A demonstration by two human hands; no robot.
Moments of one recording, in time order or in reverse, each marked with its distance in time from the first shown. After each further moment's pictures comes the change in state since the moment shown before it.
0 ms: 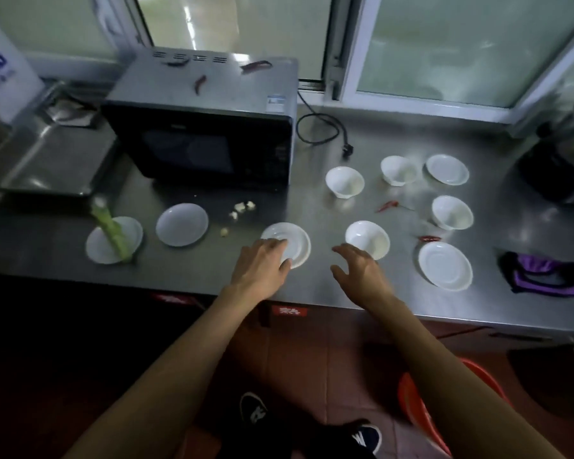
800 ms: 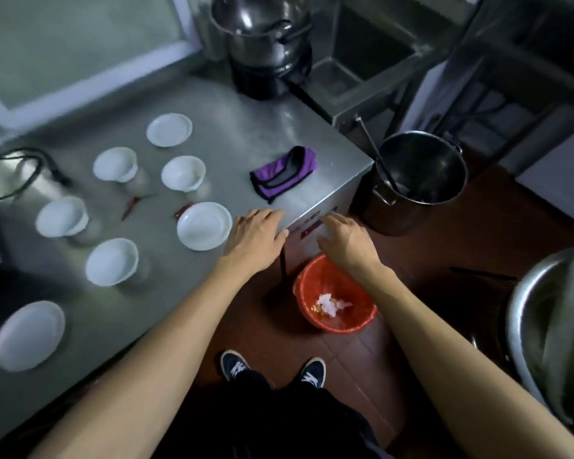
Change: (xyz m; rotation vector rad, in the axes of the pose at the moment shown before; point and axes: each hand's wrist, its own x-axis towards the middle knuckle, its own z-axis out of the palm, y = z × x) left_hand 0.046 0.469 0.138 0.100 -0.213 0.699; right_hand -0.250 0.349 -0.148 0.016 0.311 0.607
